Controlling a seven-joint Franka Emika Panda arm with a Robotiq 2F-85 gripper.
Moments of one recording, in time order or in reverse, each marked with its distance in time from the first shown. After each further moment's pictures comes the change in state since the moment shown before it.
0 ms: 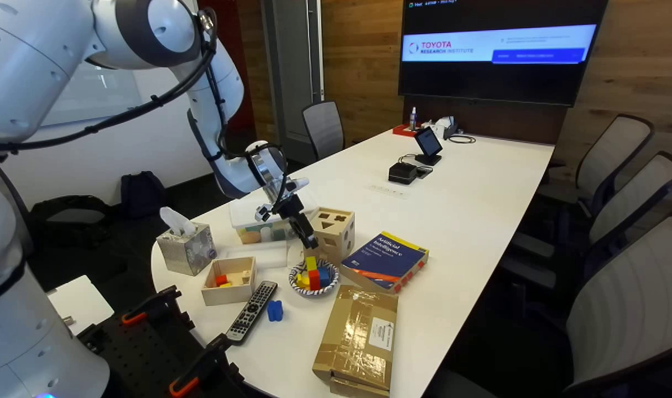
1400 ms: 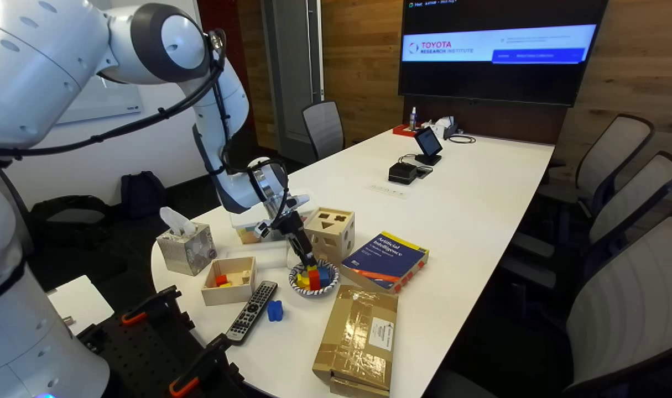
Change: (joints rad) arm -0.002 0.081 -0.013 0.008 0.003 0.000 0.000
